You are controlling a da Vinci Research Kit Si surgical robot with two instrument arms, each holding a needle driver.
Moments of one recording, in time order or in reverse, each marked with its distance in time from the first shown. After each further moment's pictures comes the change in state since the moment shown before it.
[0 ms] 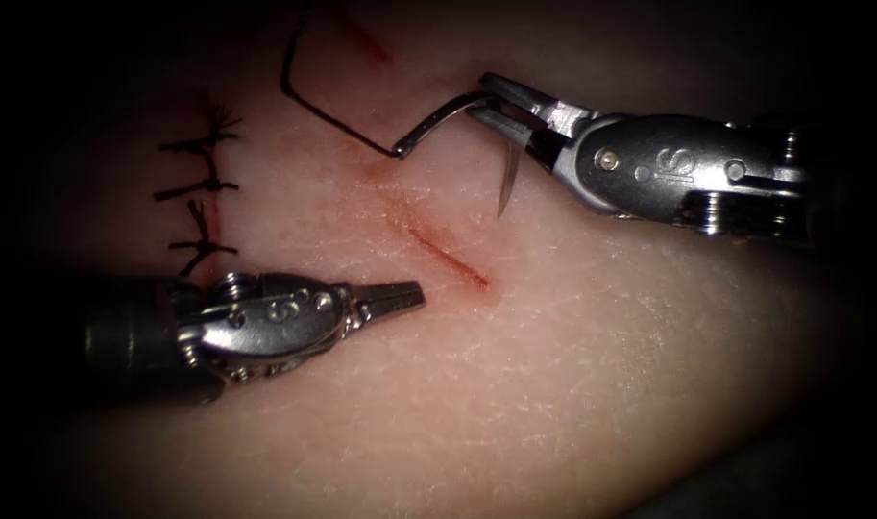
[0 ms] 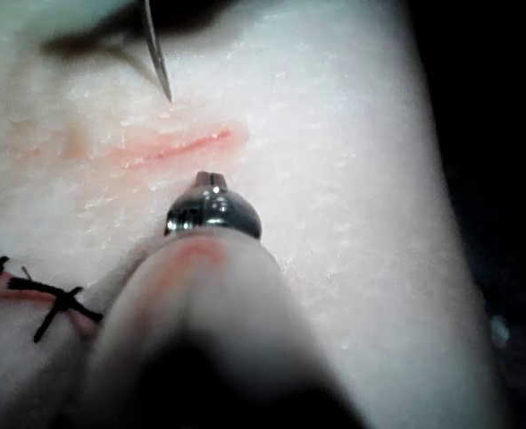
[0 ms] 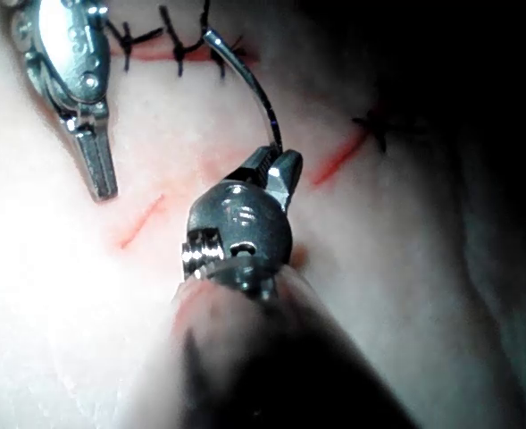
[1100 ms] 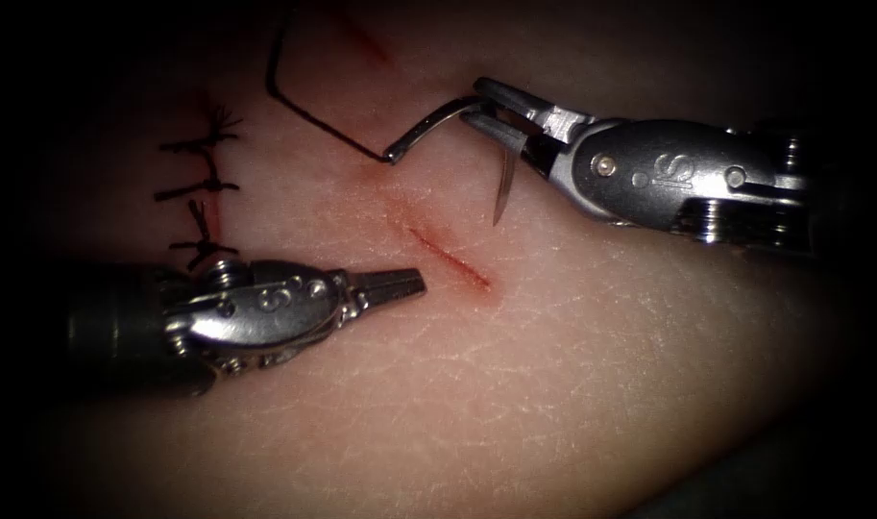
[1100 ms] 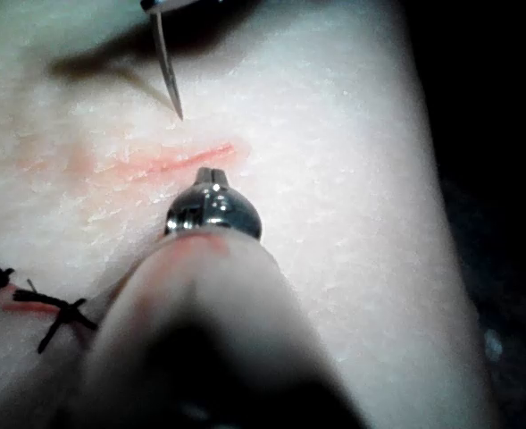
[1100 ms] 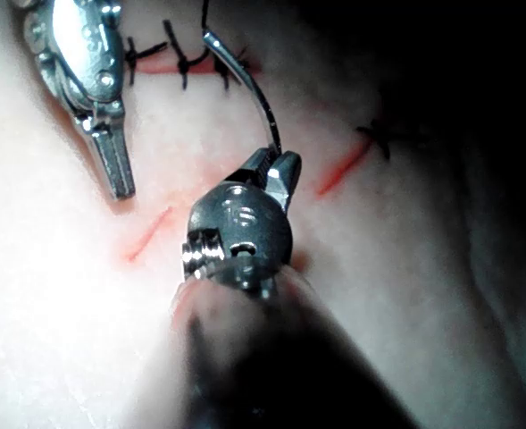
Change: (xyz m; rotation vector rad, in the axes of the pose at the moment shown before) right arm 0.001 0.000 0.000 0.023 -0.042 -0.003; left arm 0.001 0.000 -0.001 0.037 0.007 -0.015
